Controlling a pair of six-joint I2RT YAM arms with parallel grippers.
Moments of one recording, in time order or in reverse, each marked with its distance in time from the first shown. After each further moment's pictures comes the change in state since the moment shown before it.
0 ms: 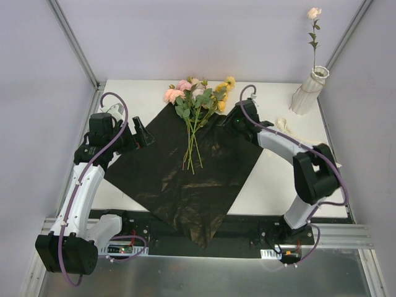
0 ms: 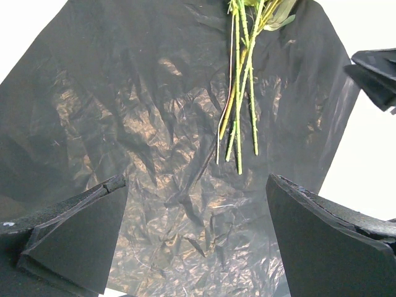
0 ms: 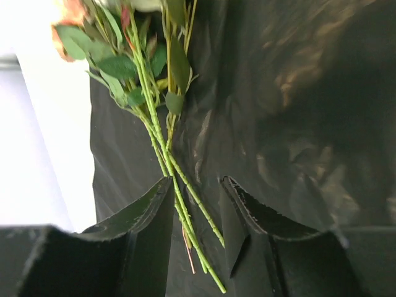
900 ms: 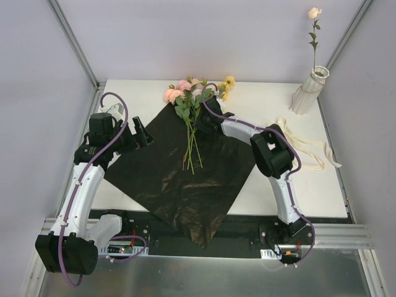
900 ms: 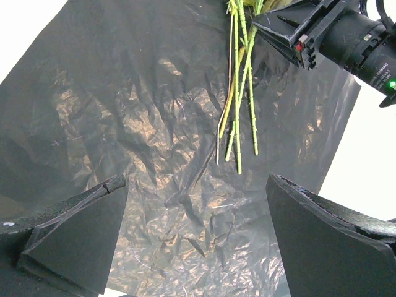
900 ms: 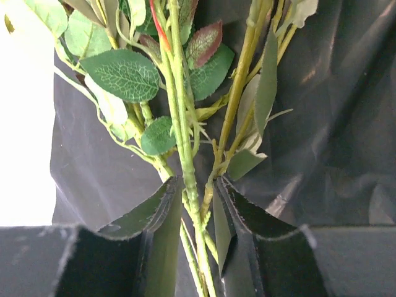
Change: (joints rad) left arm 0.000 0.000 0.000 0.000 0.000 0.000; right arm 0.172 0.565 0.520 -0.069 0.069 -0.050
